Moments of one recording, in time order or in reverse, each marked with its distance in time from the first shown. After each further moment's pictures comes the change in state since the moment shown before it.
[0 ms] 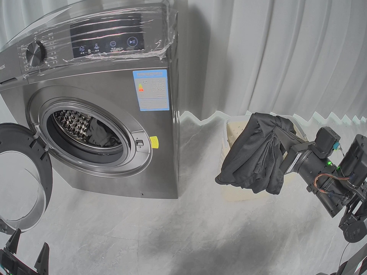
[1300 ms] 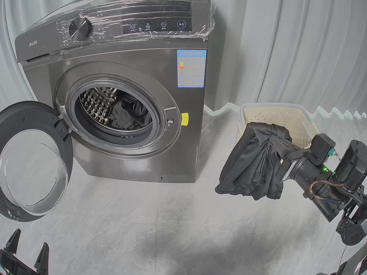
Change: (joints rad) left arm 0.000 0.000 0.000 0.000 0.003 -0.001; right arm 0.013 0.022 0.024 -0.002 0.000 0.004
